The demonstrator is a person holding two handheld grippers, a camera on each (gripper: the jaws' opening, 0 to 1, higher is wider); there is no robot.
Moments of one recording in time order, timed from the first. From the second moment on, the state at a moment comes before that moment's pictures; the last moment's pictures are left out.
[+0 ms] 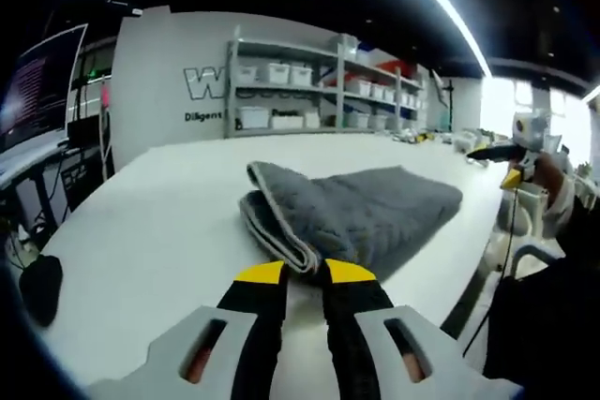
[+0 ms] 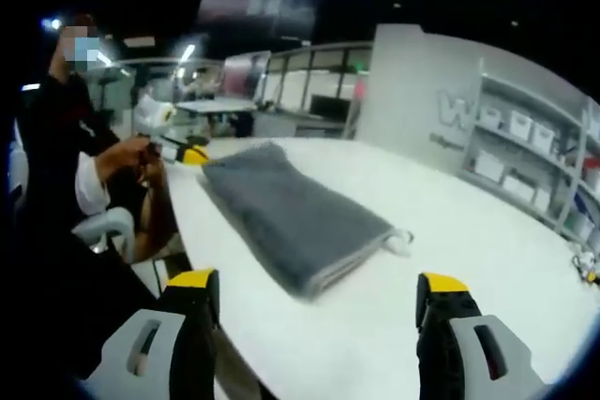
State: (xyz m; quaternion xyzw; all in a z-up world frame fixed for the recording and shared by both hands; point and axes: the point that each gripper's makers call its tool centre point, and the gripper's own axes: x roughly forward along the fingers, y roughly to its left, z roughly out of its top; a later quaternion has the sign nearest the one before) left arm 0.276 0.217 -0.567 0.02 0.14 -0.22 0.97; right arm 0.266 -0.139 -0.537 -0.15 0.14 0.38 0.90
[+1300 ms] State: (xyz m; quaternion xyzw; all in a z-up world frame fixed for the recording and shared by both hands) left arm 0.276 0.221 -0.582 -0.03 0.17 -0.22 0.96; right arm 0.315 -0.129 -0.538 -0.10 0.12 0.40 0.90
